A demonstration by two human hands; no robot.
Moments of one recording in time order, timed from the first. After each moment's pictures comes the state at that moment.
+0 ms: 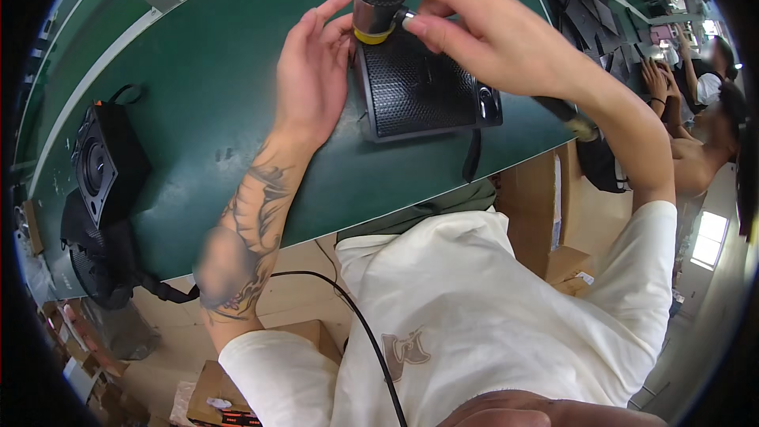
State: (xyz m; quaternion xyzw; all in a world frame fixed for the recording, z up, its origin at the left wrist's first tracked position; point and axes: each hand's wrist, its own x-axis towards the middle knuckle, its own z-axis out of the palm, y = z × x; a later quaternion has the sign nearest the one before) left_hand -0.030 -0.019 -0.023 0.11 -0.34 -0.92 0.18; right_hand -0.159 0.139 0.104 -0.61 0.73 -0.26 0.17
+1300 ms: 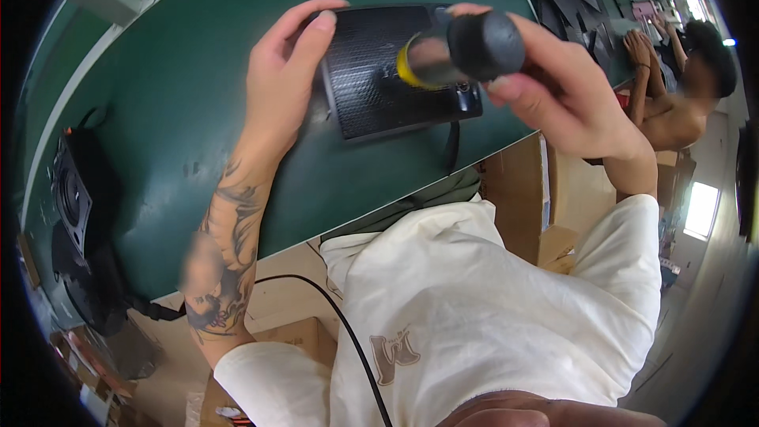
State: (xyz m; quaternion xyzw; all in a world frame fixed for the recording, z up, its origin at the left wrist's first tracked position) left_hand -0.027 -0.011 -0.021 0.12 -0.56 -0.80 0.16; right_hand -0.147 0.224 0.129 -0.56 0.74 -0.28 0.24
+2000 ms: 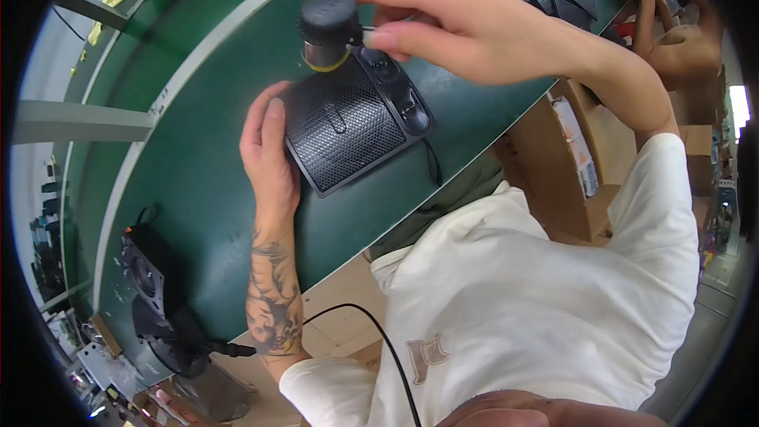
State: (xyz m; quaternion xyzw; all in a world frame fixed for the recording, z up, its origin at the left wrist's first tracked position) left_hand -0.028 -0.011 -0.018 0.16 -0.56 -0.80 0.15; right_hand -0.179 0.212 0.132 -0.54 0.74 -0.36 0.18
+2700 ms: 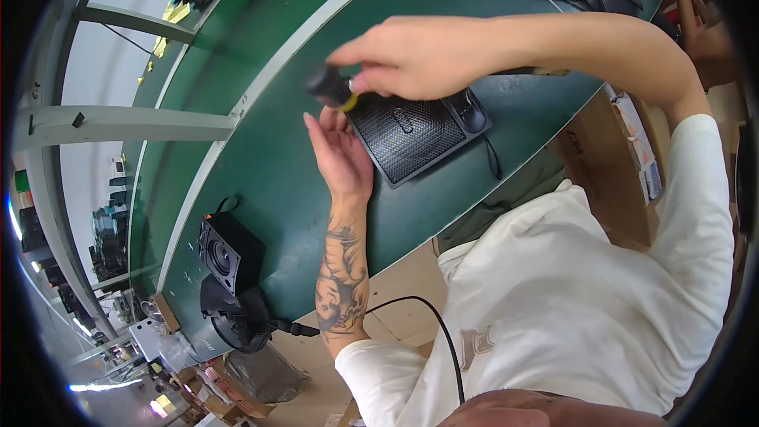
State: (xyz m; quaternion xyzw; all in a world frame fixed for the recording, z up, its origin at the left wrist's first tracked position) left_hand -0.022 -0.014 -0.013 0.14 -0.48 -0.84 0.19; right_hand -0.173 0.140 0.111 -0.55 0.72 -0.34 0.24
